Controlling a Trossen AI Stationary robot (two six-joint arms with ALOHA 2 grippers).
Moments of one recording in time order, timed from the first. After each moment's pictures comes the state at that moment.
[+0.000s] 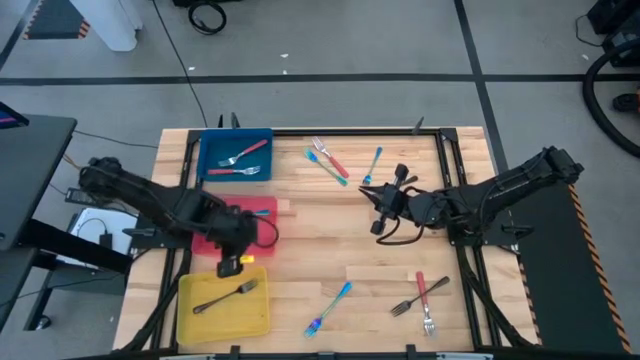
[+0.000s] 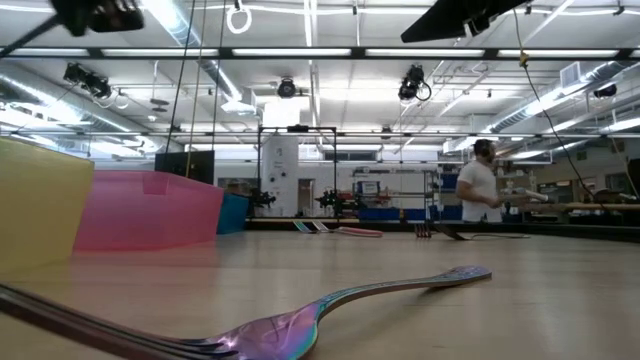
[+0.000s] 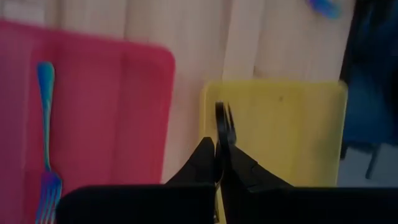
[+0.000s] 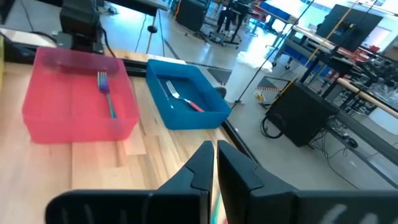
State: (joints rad) left arm -0.40 1.28 1.24 -1.19 0.03 -0.55; right arm 0.29 1.13 0.76 0.05 0.81 -0.13
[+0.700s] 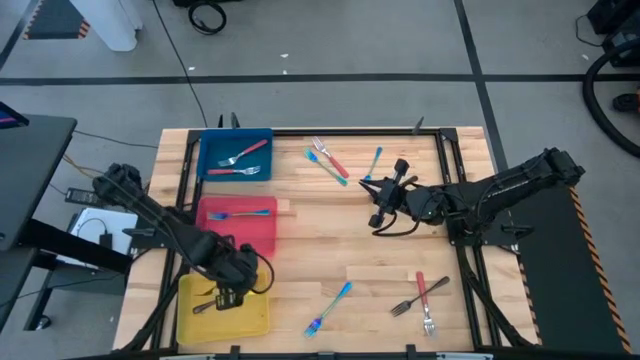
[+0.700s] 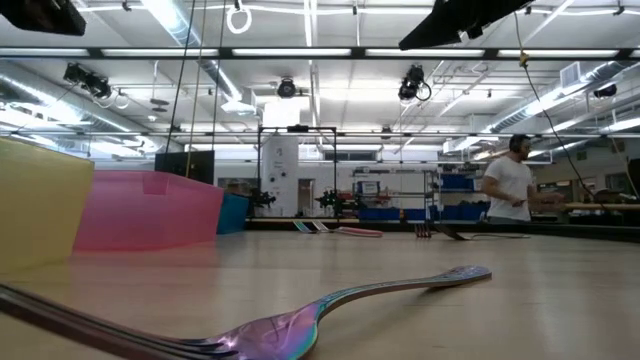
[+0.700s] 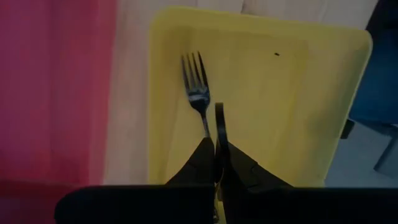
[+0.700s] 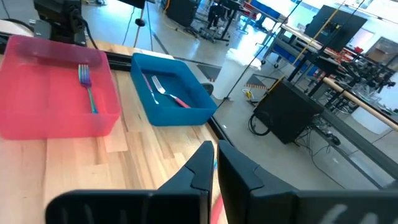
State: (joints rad) left arm -0.62 1.48 1.24 -1.16 0.07 -0.83; right arm 0.24 1.13 0.76 0.05 0.81 -0.18
